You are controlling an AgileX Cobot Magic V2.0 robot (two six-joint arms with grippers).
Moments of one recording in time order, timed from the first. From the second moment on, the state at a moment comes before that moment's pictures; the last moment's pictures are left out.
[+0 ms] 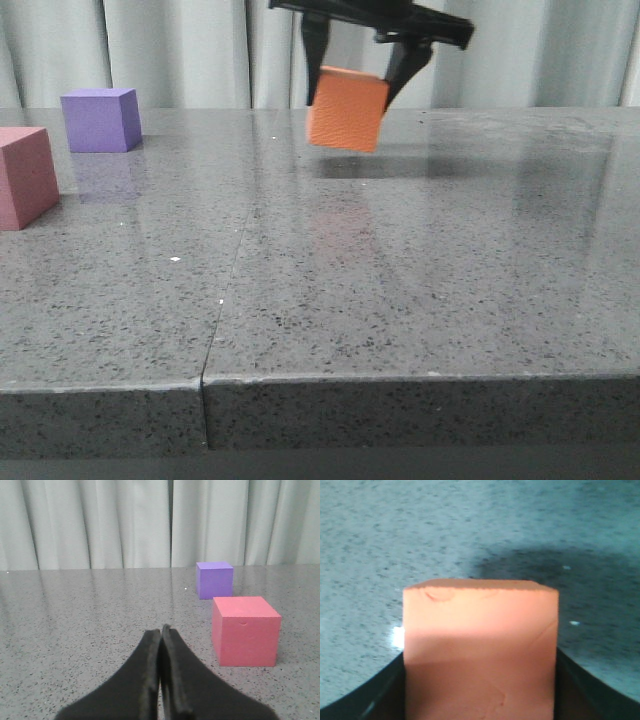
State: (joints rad) left arm 0.04 -0.01 0.00 0.00 0.04 0.01; right arm 0.49 2.17 -2.24 0.04 1.24 0.49
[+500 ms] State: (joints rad) left arm 0.04 -0.01 0.00 0.00 0.04 0.01; right arm 0.50 2.25 -2.28 0.13 1.24 0.50
